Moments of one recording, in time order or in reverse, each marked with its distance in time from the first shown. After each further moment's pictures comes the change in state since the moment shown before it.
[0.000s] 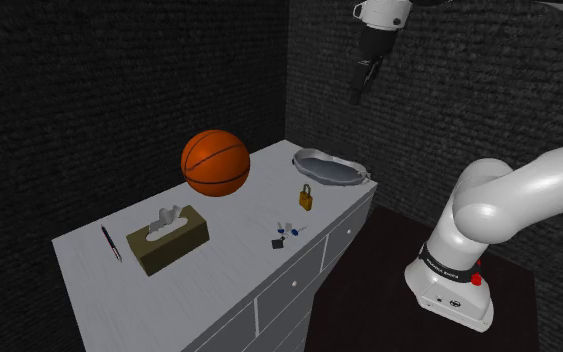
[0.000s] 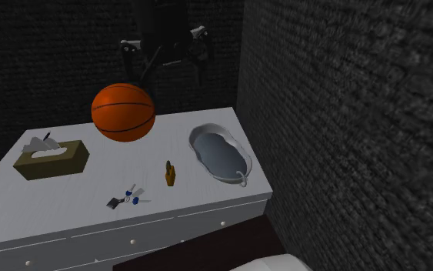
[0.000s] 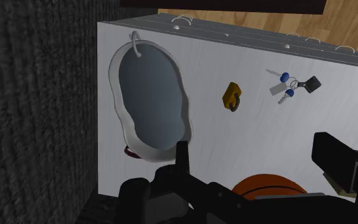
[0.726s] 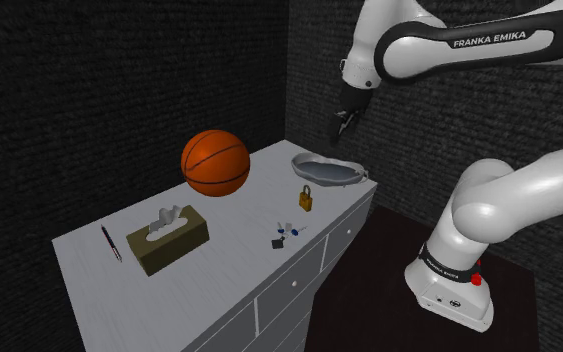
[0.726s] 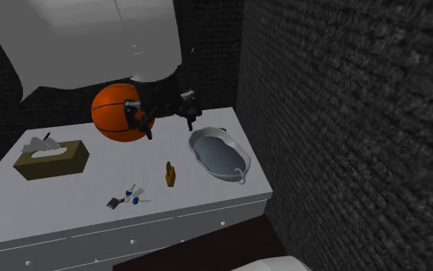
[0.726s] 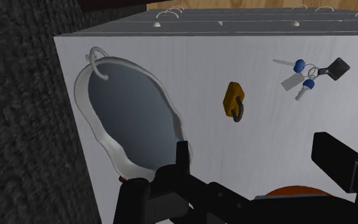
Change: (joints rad) arm -0.028 -0.022 0.084 -0.316 0.041 0.323 0.208
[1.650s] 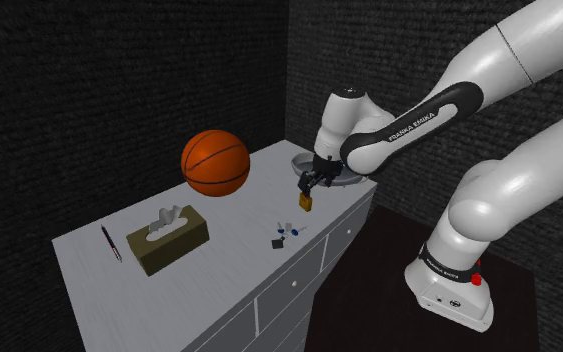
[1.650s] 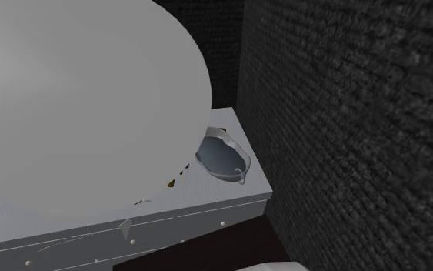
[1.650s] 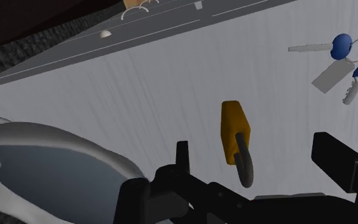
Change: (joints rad) arm -0.082 0.334 0.216 -0.261 0.018 0.640 0.391
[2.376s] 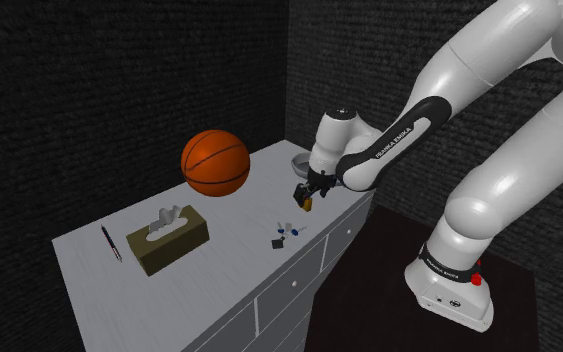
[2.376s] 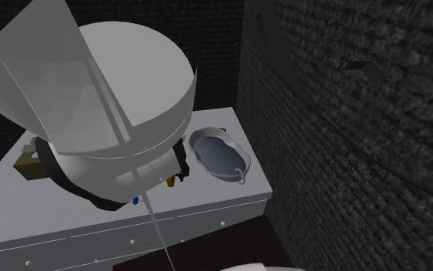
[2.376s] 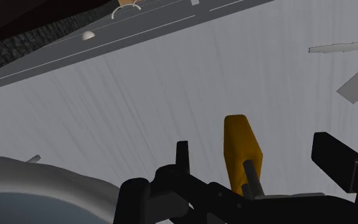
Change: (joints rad) arm -0.084 0.180 0.068 -0.007 -0.086 0.194 0.100
